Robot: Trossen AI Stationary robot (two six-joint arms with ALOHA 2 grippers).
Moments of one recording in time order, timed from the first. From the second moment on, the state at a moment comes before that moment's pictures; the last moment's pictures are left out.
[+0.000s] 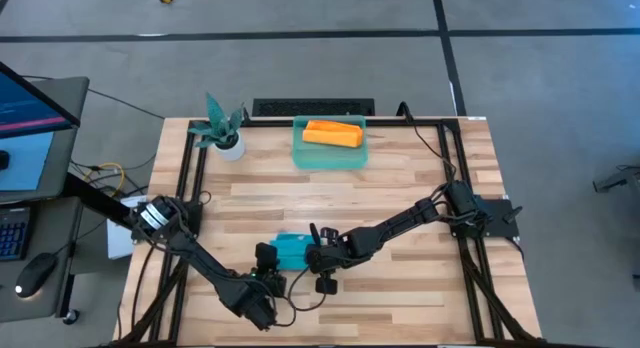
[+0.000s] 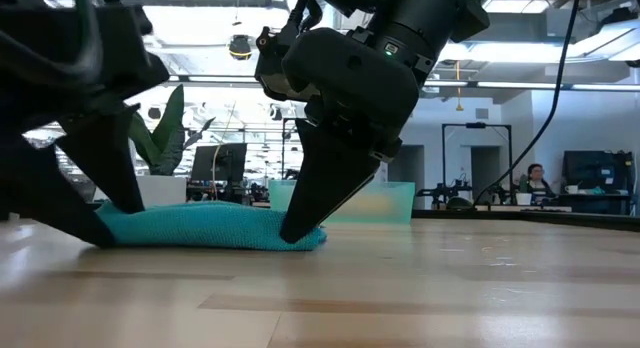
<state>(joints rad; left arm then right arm) -0.74 1.98 1.18 -0.79 -0.67 -0.49 0.36 2.15 1.44 -0.36 0.08 0.36</state>
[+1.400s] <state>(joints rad) -0.67 1.99 1.37 -0.90 -0.21 -0.77 0.45 2.16 1.55 -0.45 -0.20 0.38</state>
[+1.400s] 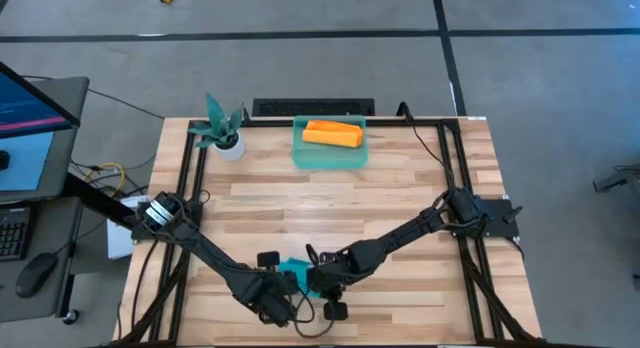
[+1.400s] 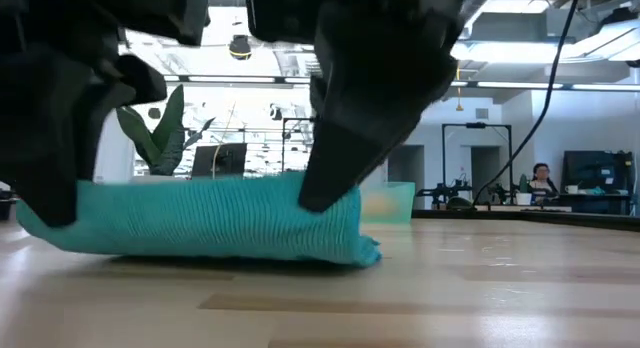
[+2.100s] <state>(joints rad) -0.66 1.98 1.39 -0.93 -0.19 -0.93 0.51 2.16 1.63 -0.60 -0.06 0.24</state>
